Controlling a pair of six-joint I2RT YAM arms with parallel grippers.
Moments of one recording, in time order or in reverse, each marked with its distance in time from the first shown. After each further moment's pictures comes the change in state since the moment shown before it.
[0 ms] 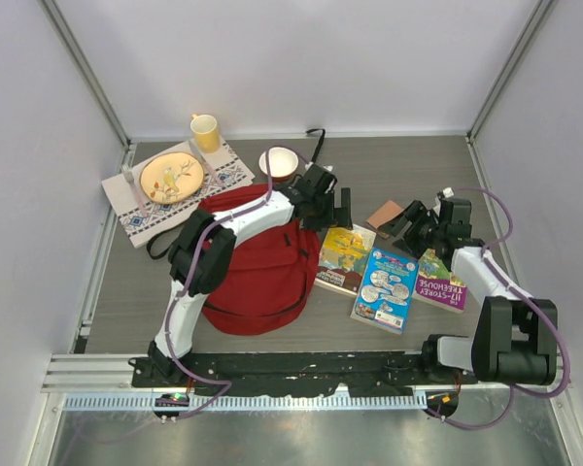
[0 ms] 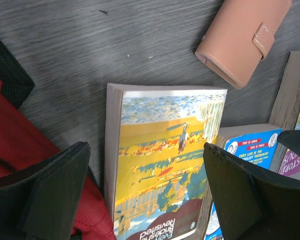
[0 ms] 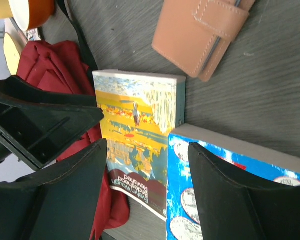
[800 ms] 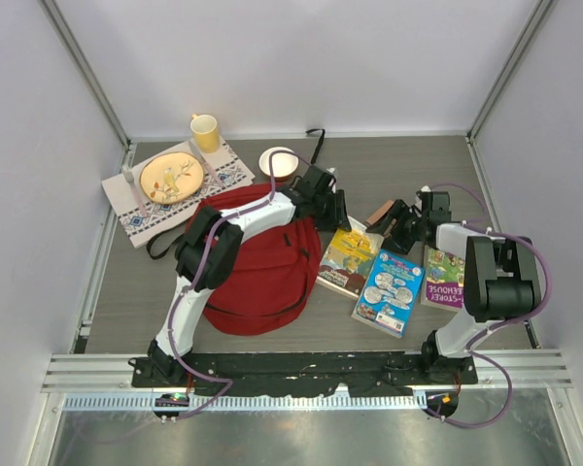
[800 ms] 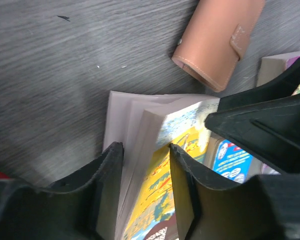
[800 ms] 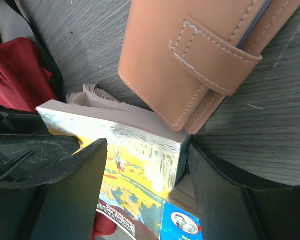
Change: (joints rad) left arm 0.014 0.080 0.022 0.098 0.151 -0.051; right arm 0.050 0.386 0.134 0.087 -0.021 -0.048
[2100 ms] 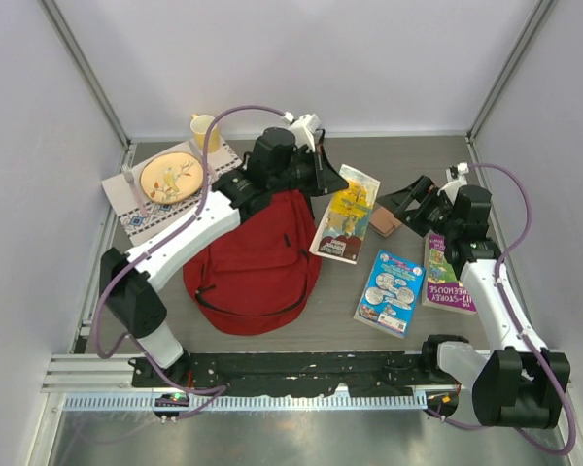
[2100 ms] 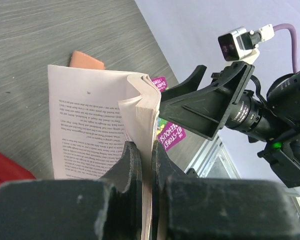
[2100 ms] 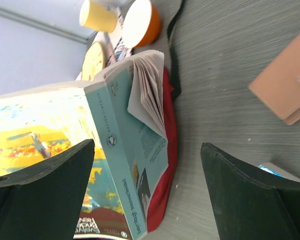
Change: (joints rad) left arm -0.012 -0.533 -0.086 0.039 0.011 0.047; right arm -0.029 -0.570 -0.027 -0.025 -0.044 0.073
